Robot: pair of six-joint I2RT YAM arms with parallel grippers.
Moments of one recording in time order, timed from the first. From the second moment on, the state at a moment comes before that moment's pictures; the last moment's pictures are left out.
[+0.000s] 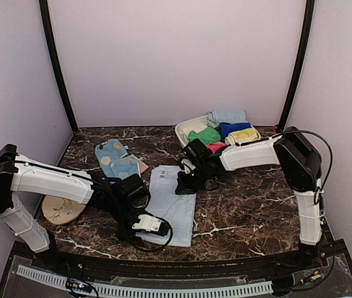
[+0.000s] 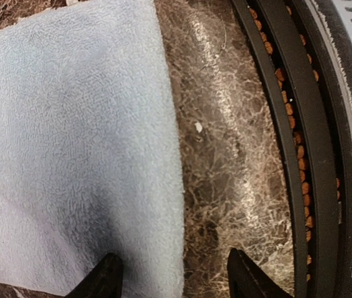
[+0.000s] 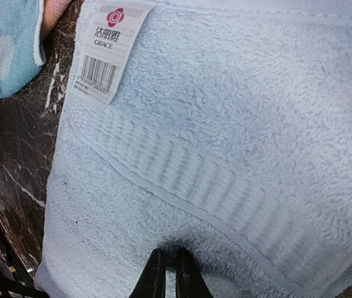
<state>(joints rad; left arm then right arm) -1.03 1.57 0.87 -0.60 0.29 0.74 0.83 2.12 1.43 -0.36 -0.29 0.62</state>
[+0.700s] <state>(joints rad) -1.00 1.60 0.86 -0.54 0.25 0.67 1.03 1.46 0.87 -0.15 0.12 0.38</state>
